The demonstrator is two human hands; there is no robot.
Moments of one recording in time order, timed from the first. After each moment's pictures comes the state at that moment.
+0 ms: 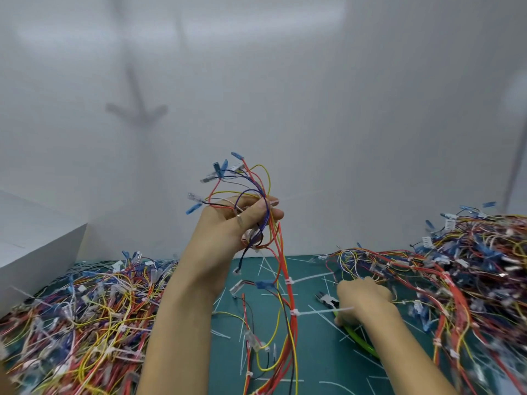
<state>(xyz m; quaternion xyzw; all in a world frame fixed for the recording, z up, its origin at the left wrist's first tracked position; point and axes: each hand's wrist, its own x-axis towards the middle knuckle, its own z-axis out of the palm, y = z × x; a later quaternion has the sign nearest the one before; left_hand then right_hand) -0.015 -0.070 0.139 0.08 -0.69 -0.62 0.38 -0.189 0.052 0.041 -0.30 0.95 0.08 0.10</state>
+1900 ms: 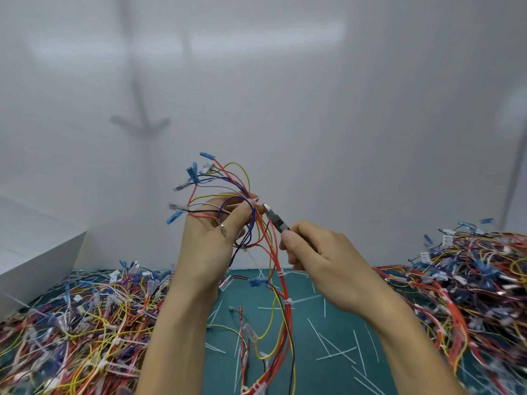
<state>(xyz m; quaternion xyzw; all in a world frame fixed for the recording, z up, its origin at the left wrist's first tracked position) -0.011 -0.058 0.152 0.14 -0.68 -0.52 0.50 -0.127 0.061 0.129 -0.54 0.70 -0.47 0.00</state>
